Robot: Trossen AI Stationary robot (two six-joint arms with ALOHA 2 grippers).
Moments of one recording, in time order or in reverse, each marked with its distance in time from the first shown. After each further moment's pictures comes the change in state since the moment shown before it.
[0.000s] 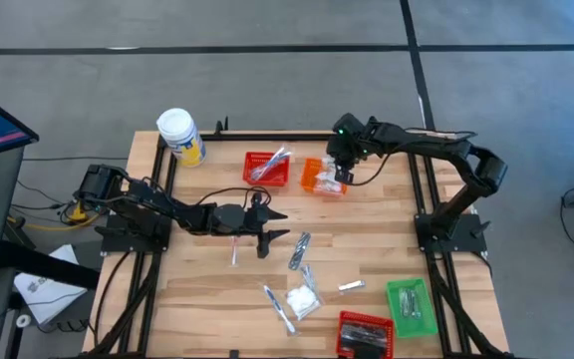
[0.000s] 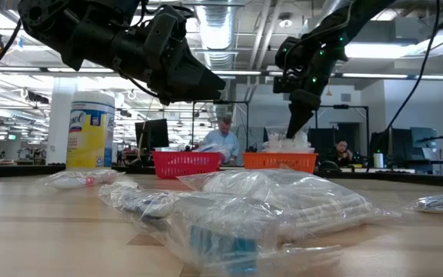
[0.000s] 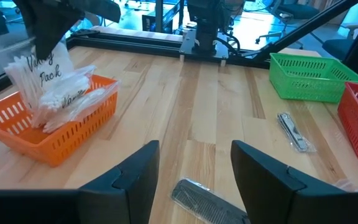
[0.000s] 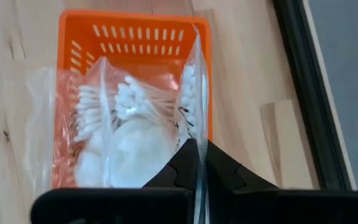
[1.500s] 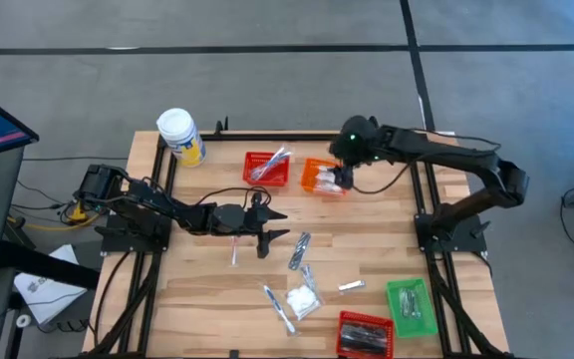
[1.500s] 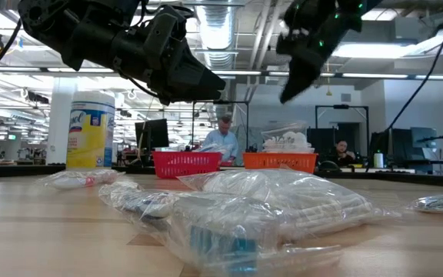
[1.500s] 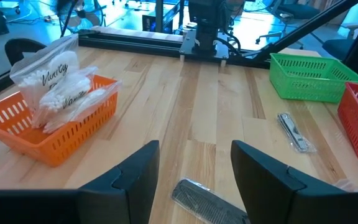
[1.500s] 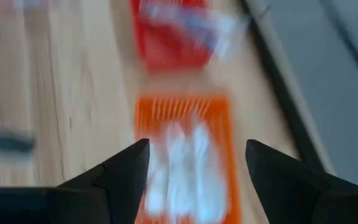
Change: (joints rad) left arm 0.000 0.000 0.000 0.000 0.000 0.000; right arm 0.123 -0.191 0.000 0.012 0.008 0.146
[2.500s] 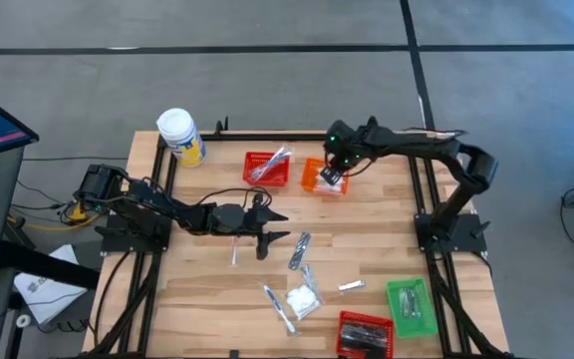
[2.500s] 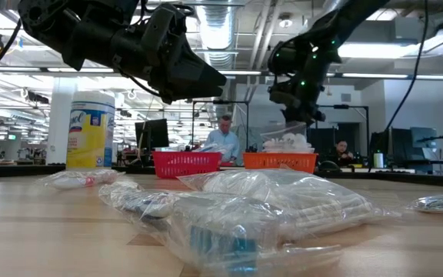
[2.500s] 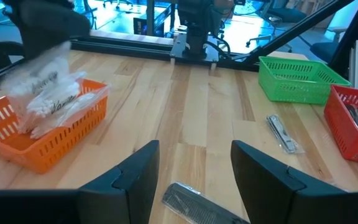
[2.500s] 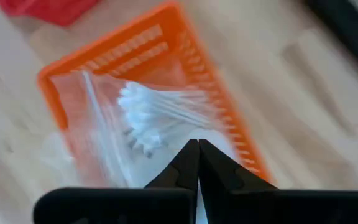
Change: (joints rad) left arm 0.000 0.000 0.000 0.017 0.037 0.001; right arm -0.090 0.258 0.031 -0.049 0.048 0.405
